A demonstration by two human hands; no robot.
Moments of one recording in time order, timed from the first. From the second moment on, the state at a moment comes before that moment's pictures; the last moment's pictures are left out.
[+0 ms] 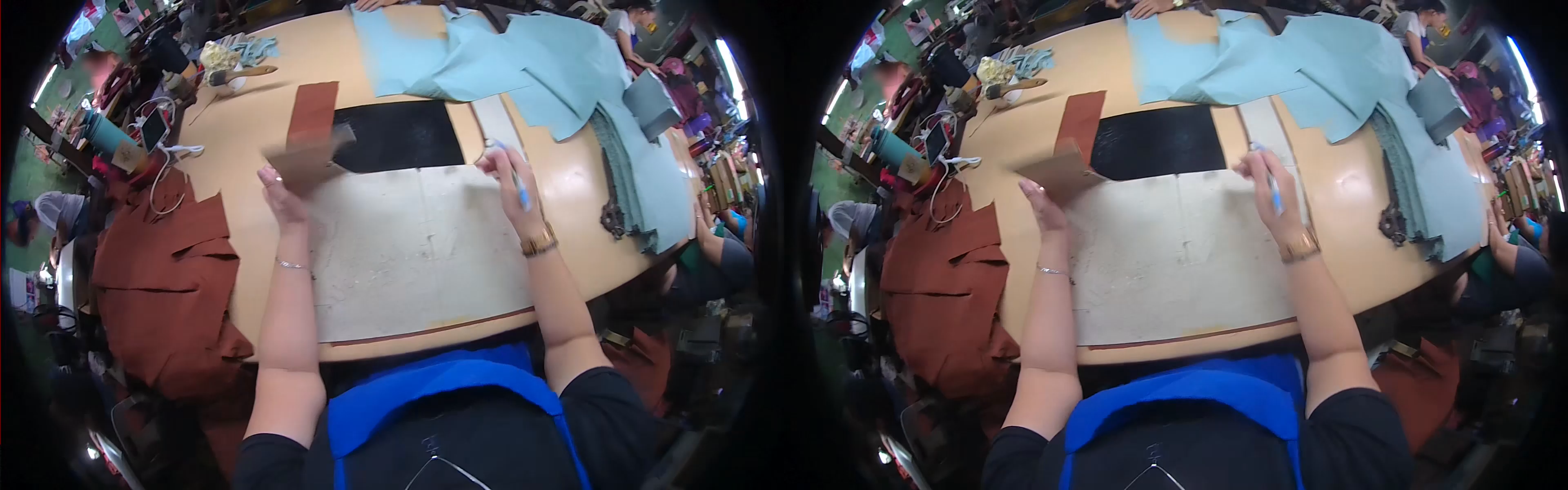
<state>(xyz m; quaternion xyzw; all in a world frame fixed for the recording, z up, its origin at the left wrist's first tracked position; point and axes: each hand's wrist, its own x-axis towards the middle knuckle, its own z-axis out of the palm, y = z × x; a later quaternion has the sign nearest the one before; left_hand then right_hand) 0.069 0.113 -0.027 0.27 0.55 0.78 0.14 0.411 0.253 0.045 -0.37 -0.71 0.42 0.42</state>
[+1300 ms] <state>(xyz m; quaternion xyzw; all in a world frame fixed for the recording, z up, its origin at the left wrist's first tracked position) 0.119 0.047 0.007 0.38 0.92 0.08 -0.01 0.724 0.290 0.090 -0.51 -0.45 0.11 0.72</state>
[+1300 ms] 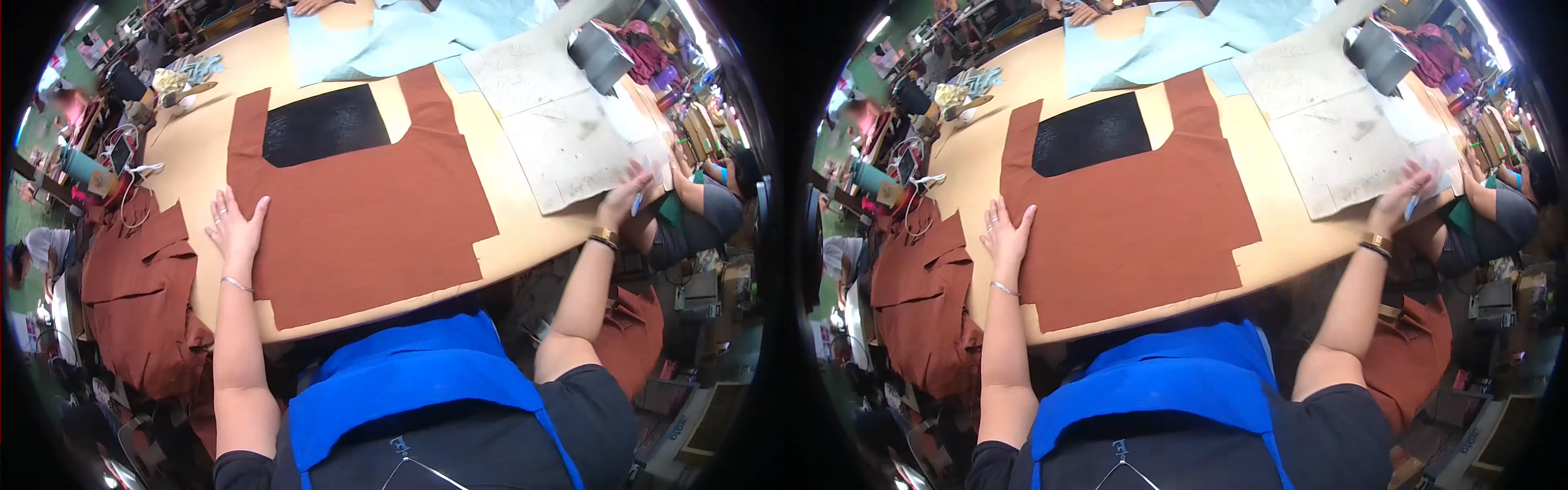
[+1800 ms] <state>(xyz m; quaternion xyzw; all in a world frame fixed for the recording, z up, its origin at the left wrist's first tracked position) 0.118 0.052 0.008 0.36 0.93 0.08 0.00 0.451 0.334 -0.003 -0.35 -0.66 0.44 0.50</state>
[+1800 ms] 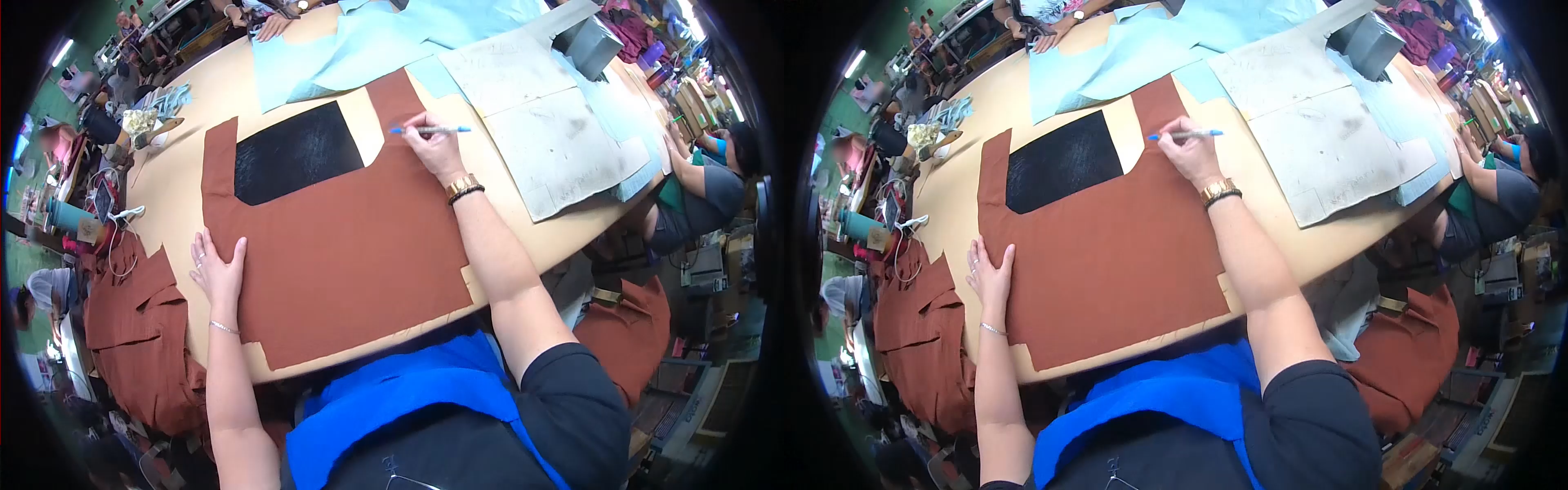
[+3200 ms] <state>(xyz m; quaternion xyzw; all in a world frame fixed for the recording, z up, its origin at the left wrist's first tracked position) 0.115 0.052 0.004 0.36 0.93 0.10 -0.02 0.450 0.334 -0.009 -0.38 -0.71 0.38 0.45</state>
